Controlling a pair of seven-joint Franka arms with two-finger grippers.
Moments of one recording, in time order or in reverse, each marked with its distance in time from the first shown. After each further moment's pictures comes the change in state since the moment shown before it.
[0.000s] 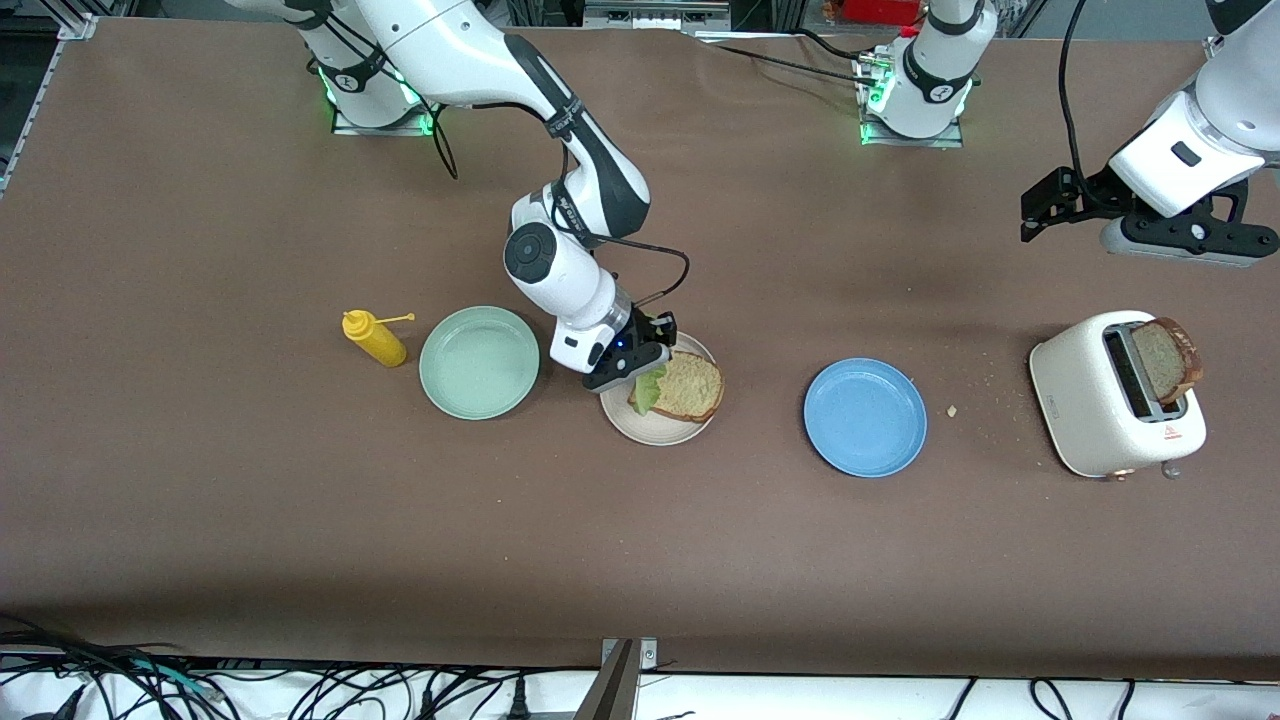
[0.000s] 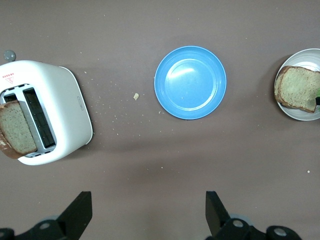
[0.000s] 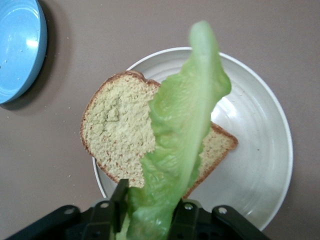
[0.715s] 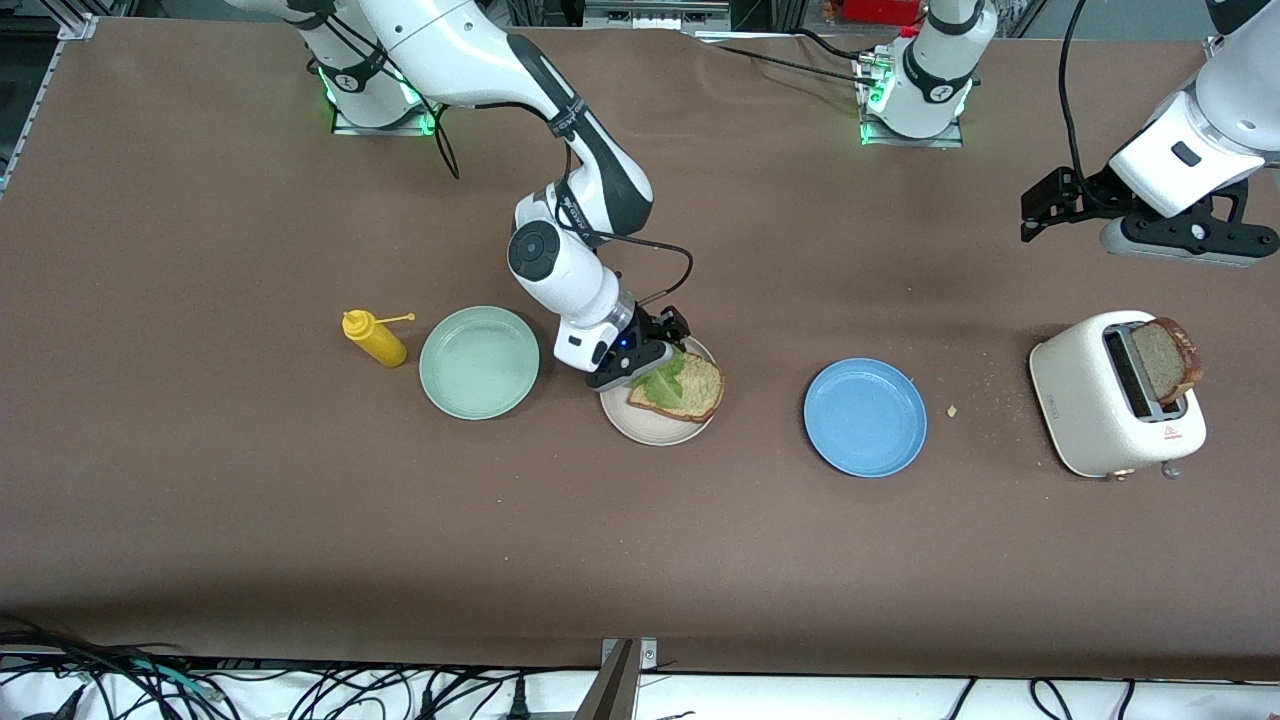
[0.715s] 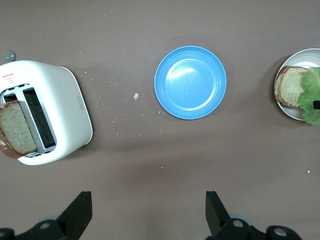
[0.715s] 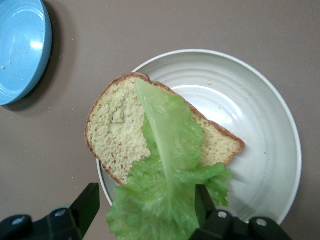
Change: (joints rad) left arm 0.000 0.000 0.000 0.000 0.000 0.000 0.000; right arm 0.001 0.005 0.004 0.006 0.000 0.017 -0.002
